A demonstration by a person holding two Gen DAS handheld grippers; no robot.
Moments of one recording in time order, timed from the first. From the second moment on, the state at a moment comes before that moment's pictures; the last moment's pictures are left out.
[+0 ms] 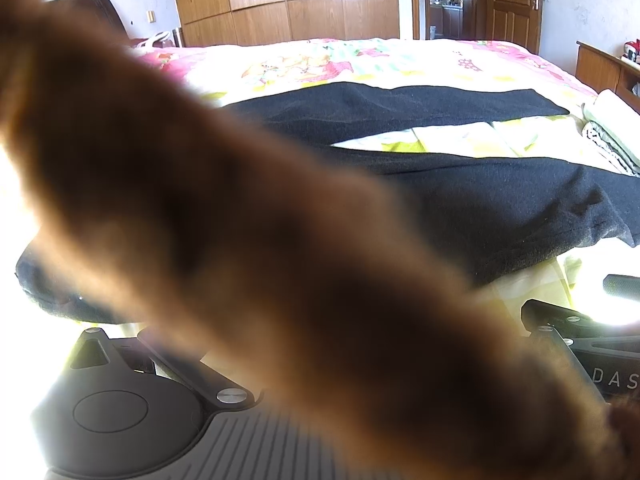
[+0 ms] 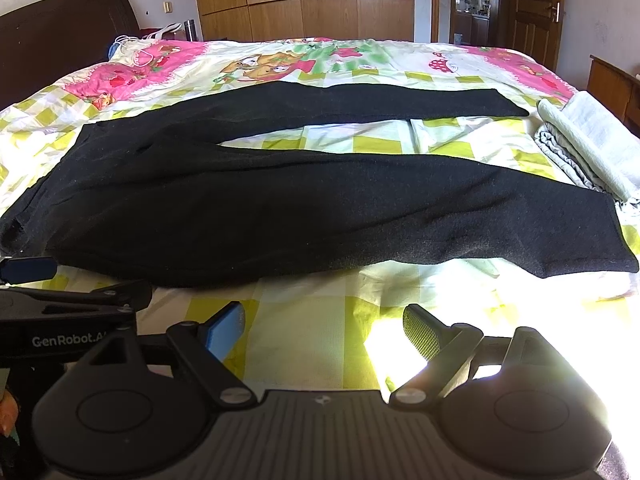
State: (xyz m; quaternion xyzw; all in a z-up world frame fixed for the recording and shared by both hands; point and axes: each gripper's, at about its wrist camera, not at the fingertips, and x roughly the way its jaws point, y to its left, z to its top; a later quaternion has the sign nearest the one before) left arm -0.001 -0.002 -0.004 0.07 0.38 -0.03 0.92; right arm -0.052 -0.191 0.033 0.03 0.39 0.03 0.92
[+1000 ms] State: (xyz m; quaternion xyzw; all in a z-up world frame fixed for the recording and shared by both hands) left arm -0.006 -0.005 0.002 0.07 0.37 -0.05 0.93; right arm -0.051 -0.198 0.031 0.05 0.40 0.01 0.92
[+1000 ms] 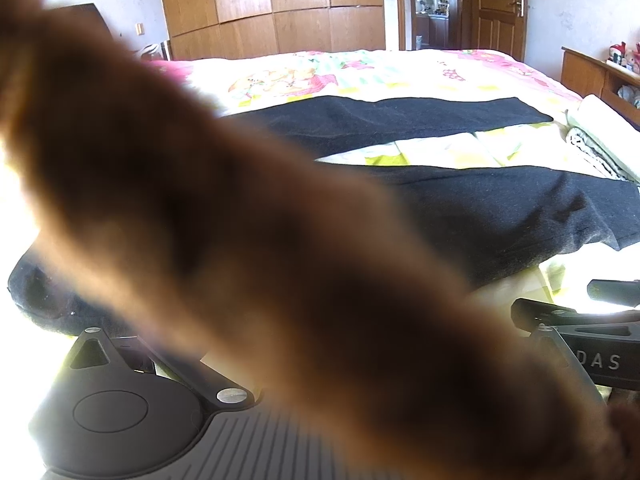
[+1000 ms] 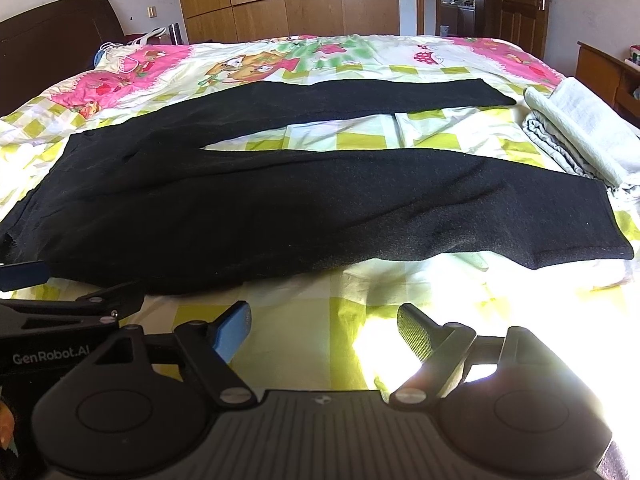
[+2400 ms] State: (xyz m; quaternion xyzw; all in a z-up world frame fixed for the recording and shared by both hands) left arm 0.026 -0.028 0.028 0.05 0.35 -0.11 0.93; right arm -0.027 -0.237 0.063 0.10 0.42 -0.03 0.90
